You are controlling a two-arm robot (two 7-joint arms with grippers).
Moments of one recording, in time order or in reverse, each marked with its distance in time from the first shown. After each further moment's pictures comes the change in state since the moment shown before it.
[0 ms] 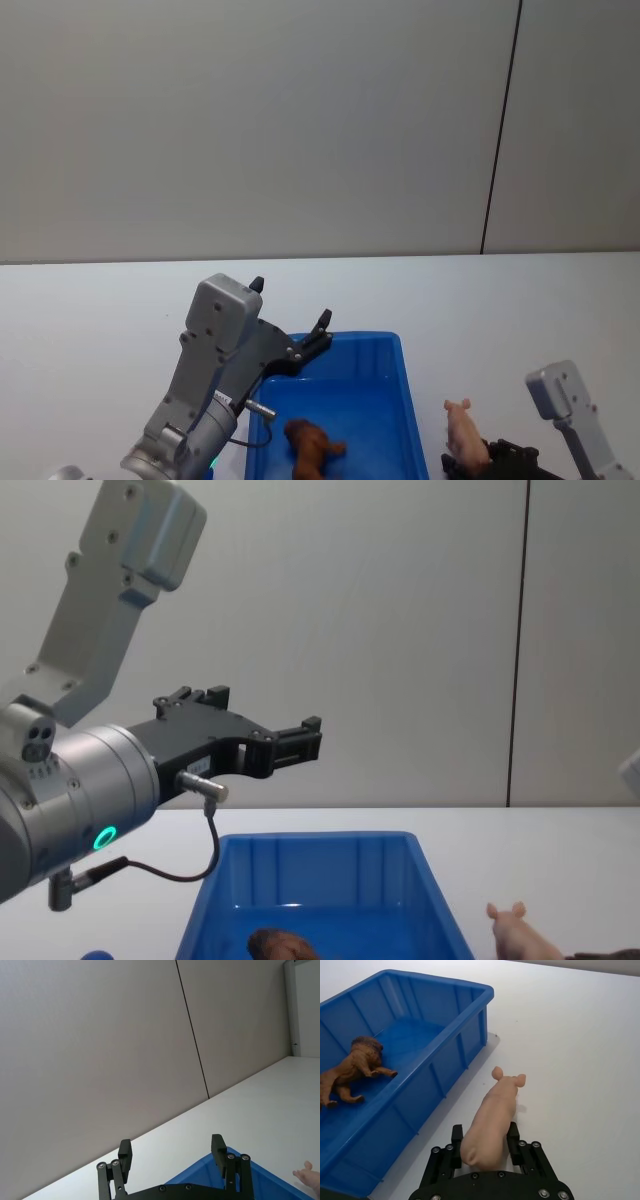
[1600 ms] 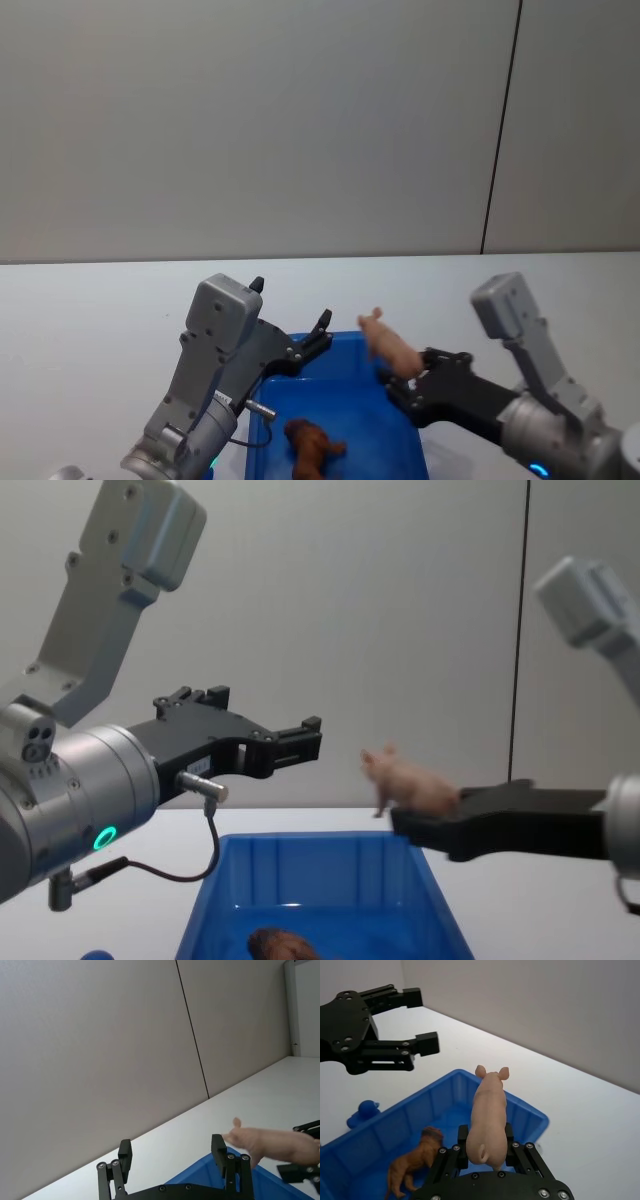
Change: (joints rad) left arm 0.000 0.000 0.000 0.000 0.000 0.000 0.000; right arm 0.132 -0.064 -0.027 -0.068 -0.102 -0.053 0.140
